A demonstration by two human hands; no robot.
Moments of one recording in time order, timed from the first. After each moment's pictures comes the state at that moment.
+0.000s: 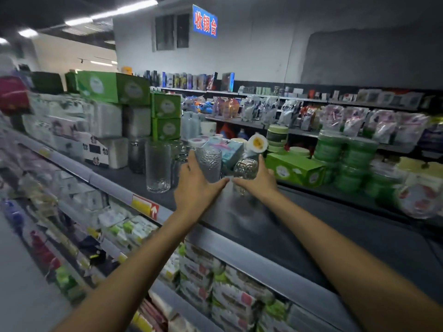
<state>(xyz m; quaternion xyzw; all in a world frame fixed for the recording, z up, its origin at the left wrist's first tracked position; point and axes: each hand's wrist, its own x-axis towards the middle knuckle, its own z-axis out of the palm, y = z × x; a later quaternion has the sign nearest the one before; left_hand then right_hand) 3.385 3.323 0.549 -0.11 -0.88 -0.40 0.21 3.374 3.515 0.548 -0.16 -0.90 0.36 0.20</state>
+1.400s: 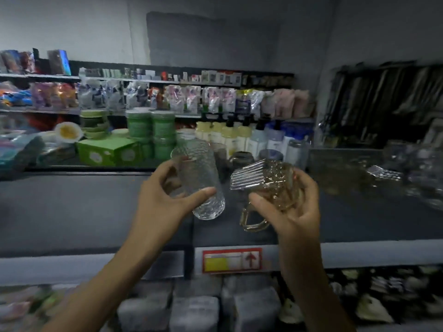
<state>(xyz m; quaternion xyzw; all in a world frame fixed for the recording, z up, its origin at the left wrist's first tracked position) 3.687 3.559 0.567 -0.42 -0.62 -0.67 -0.04 3.862 3.658 0.558 -0.17 -0.55 0.57 0.59</state>
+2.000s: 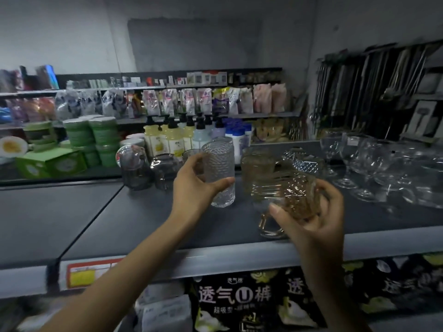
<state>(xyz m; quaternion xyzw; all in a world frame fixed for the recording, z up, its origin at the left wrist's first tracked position) 3.852 3.788 0.557 -0.43 -0.67 -0.60 0.00 4.061 3.827 0.528 -0.19 -0.54 0.51 0.64</state>
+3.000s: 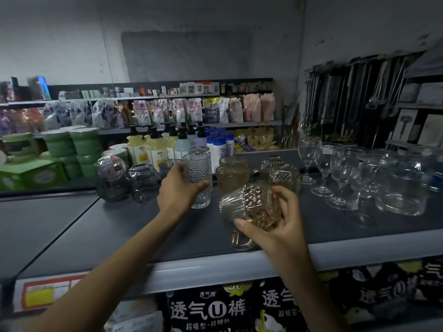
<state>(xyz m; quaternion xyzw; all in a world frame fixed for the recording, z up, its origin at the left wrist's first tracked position) 3.844 3.851 0.554 -0.36 -0.79 -0.49 0.06 4.075 3.871 0.516 -0.18 -0.61 0.56 0.53</state>
